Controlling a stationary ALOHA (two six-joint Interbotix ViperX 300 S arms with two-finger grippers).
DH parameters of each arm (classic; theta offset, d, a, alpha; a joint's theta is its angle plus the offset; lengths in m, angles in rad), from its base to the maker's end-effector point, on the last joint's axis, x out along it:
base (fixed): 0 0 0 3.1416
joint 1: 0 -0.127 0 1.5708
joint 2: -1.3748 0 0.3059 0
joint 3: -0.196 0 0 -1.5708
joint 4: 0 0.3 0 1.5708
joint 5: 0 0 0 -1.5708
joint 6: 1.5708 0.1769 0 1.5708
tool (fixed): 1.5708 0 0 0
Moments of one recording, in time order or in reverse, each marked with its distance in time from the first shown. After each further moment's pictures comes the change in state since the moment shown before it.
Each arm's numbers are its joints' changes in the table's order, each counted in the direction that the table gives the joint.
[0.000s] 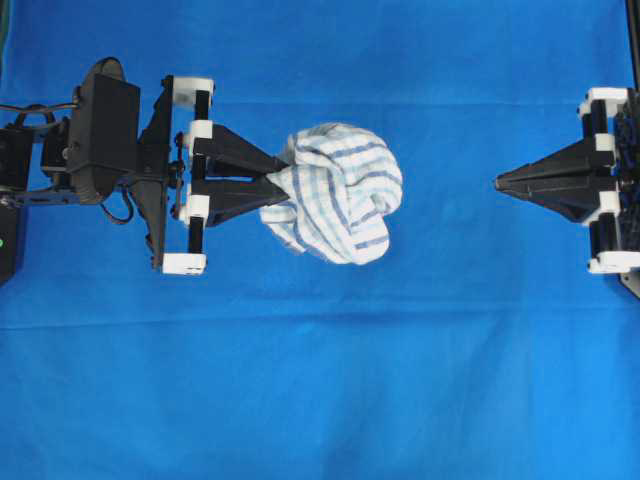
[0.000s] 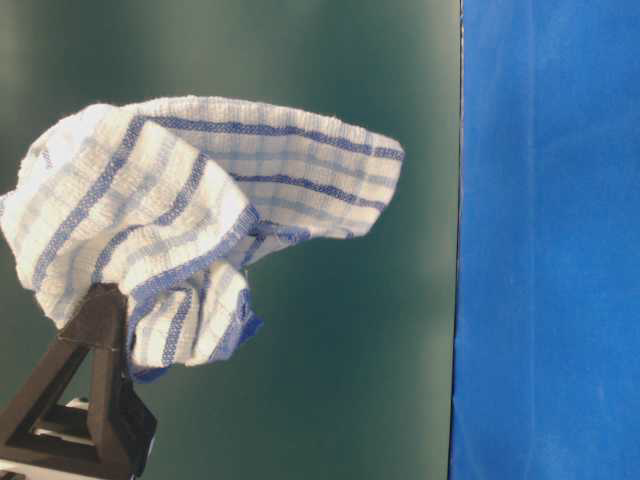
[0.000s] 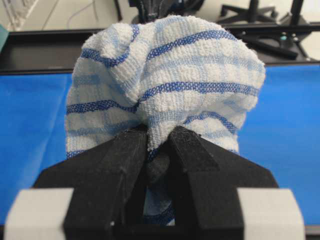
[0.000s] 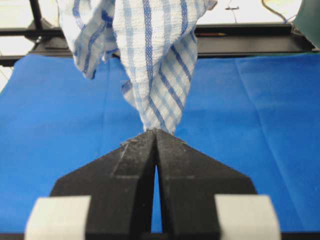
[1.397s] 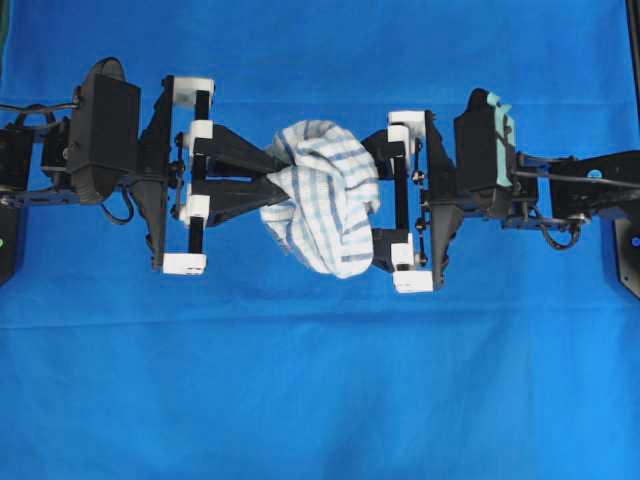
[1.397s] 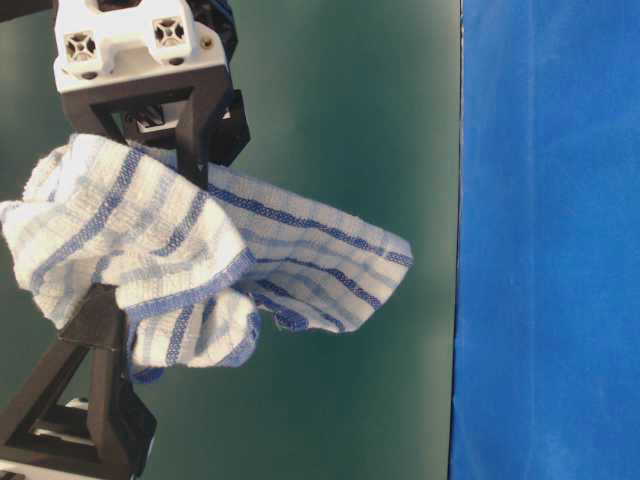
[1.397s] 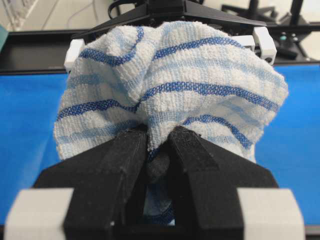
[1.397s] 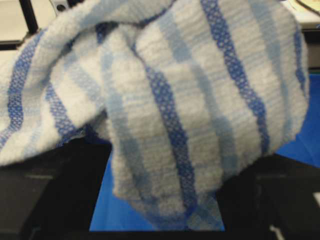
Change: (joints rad) left arm 0.000 0.000 0.000 -0.002 0.000 0.002; right arm -0.048 0.676 -0.417 0.035 -0.242 -0.005
